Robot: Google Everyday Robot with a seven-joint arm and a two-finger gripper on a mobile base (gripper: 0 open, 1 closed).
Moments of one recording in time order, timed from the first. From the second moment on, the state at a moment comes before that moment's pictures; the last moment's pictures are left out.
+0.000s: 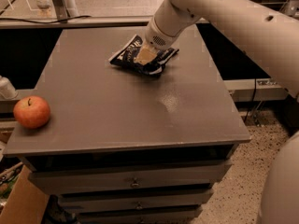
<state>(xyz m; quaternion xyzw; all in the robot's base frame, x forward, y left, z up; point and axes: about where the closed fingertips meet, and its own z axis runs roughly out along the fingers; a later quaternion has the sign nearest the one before) 0.684 0.007 0.877 -0.59 0.75 0.06 0.30</state>
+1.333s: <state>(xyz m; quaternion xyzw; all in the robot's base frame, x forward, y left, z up) 0.579 0.045 0.950 -0.65 0.65 0.20 0.34</state>
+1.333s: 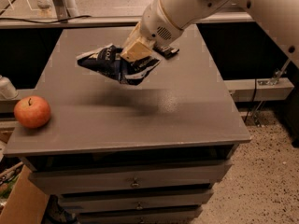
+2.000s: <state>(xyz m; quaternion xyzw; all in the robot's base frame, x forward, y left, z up) 0.475 0.096 0.934 -0.71 0.58 0.27 0.30</state>
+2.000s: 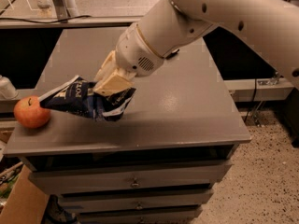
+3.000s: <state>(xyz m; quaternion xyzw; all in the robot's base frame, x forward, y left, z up) 0.425 0.138 0.906 -0.74 0.54 0.29 0.28</state>
